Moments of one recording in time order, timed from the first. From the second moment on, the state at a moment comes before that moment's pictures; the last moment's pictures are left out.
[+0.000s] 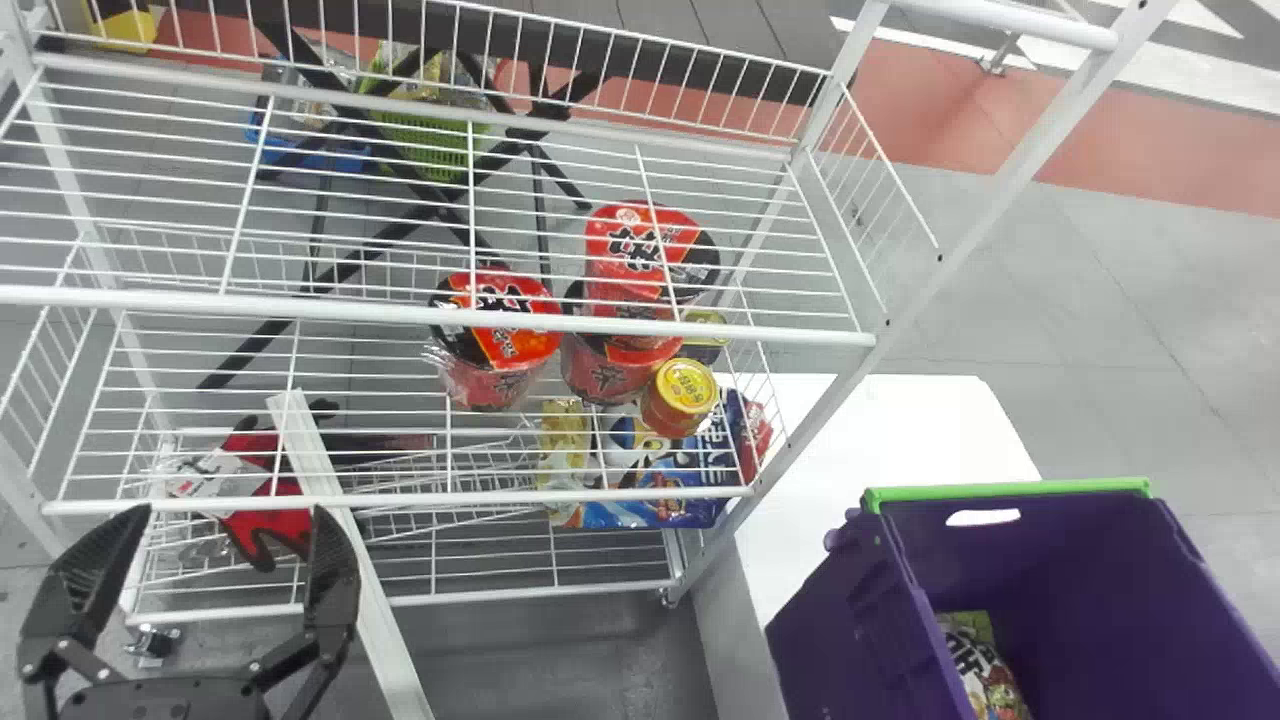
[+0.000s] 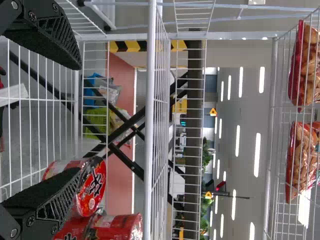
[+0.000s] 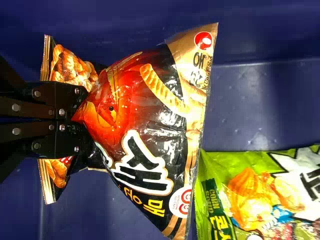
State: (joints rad) left arm 0.70 0.23 -0.43 -2.03 -0.08 -0.22 0.41; right arm 0.70 -0.28 -0.74 -1.62 0.43 0.84 1.18
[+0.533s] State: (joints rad) left arm 0.70 0.22 -0.43 -2.02 -0.09 -0.21 0.41; right arm 0.71 -0.26 -0.74 -1.63 0.43 0.79 1.17
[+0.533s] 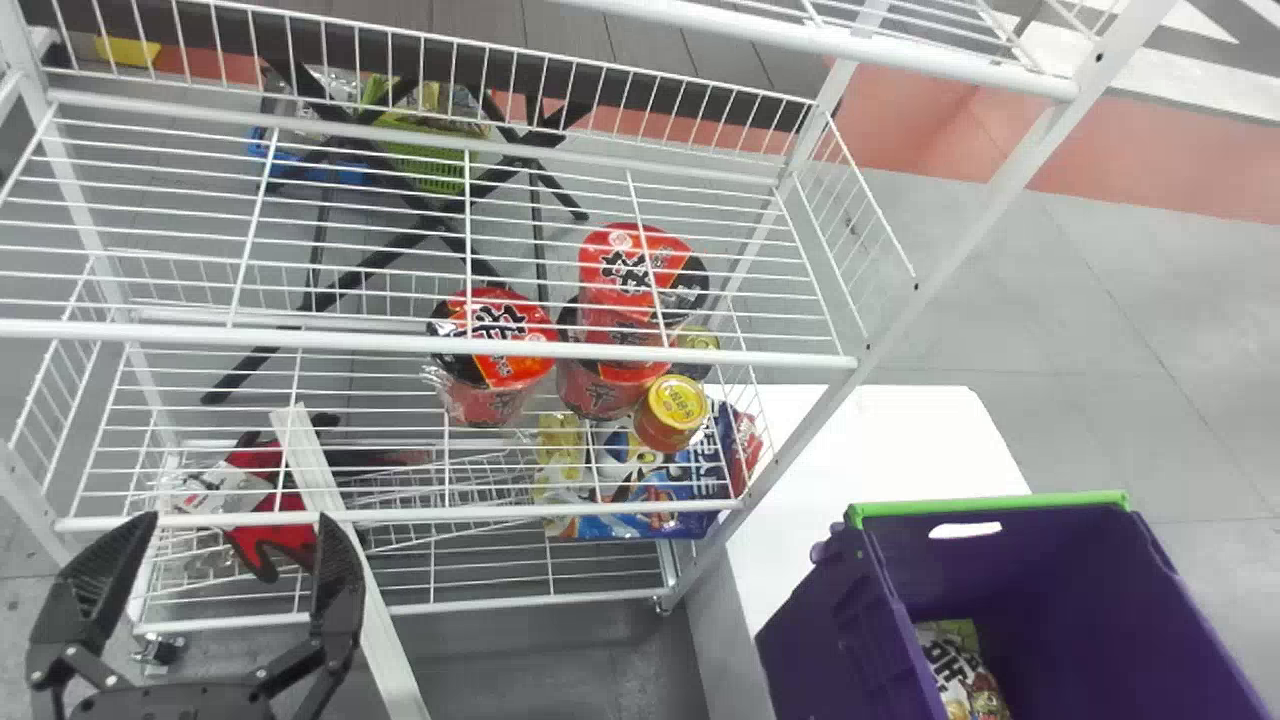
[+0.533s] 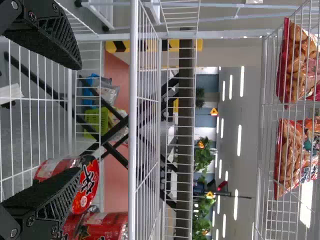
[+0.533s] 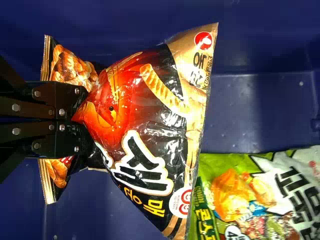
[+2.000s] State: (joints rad) left arm 0.70 0.21 -0.43 -2.01 -0.09 -0.21 0.40; right arm 0.74 -0.24 -0.84 -1.74 0.43 0.81 1.21
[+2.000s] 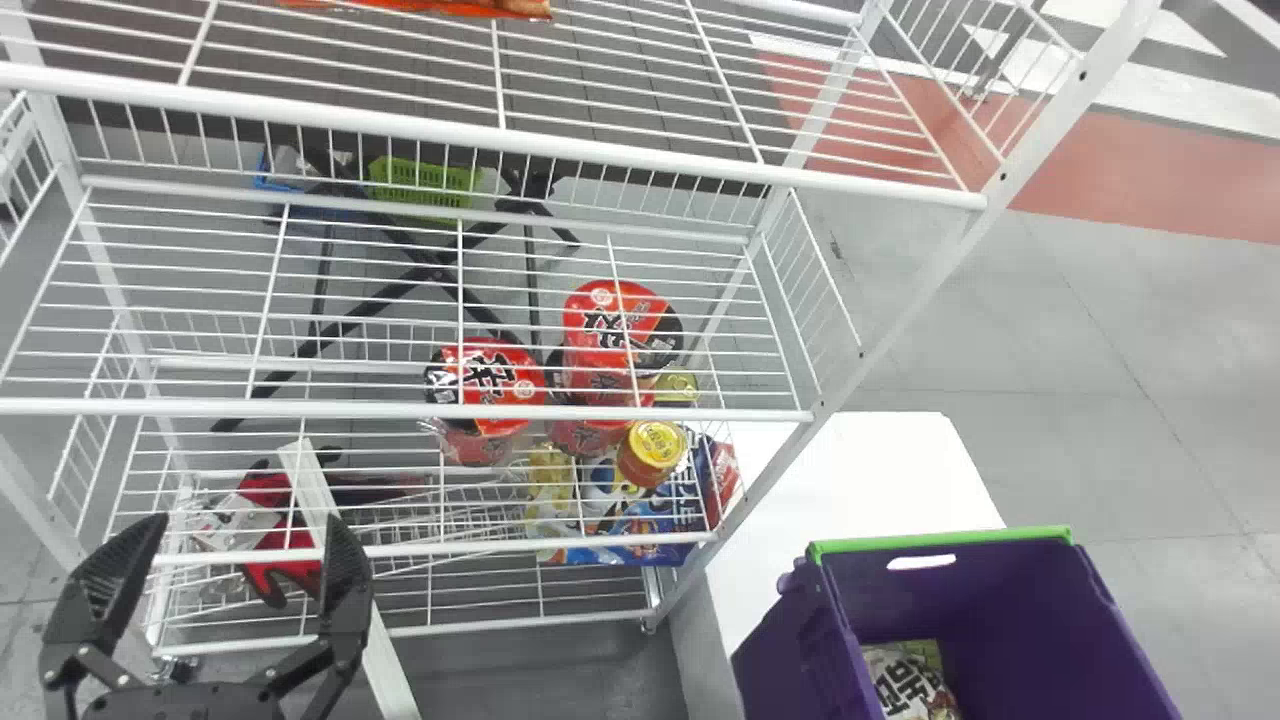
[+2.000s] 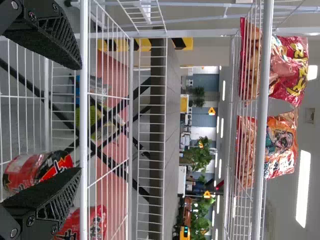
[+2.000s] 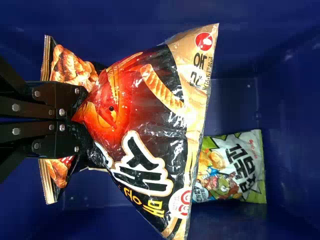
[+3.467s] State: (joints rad) left arm 0.71 0.21 -0.44 -2.03 -0.10 -0.21 0.42; right arm 0.73 -0.24 -0.86 -1.73 0.40 0.77 1.21
